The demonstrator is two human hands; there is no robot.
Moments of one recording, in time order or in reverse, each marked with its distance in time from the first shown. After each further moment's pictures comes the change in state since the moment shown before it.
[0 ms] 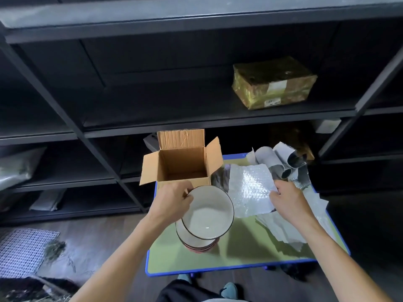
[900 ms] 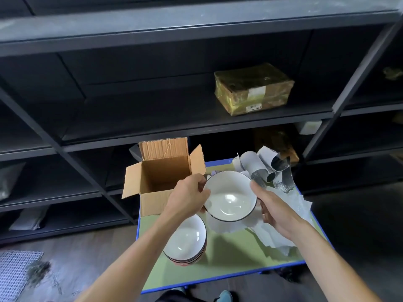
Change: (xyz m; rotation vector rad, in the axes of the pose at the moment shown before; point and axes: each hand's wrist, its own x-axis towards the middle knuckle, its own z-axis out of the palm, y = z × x) left_hand 0.037 0.074 0.015 -0.272 -0.098 -0.070; right_hand -0.007 -0.001 -0.020 0.737 -0.476 0.171
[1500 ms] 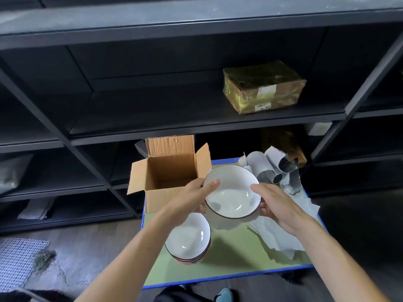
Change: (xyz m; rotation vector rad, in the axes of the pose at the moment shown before) left_hand -0.006 -0.010 -0.007 -0.623 -0.327 -0.144; right_hand 0.002 -0.023 0.011 -0.078 0.023 -0.060
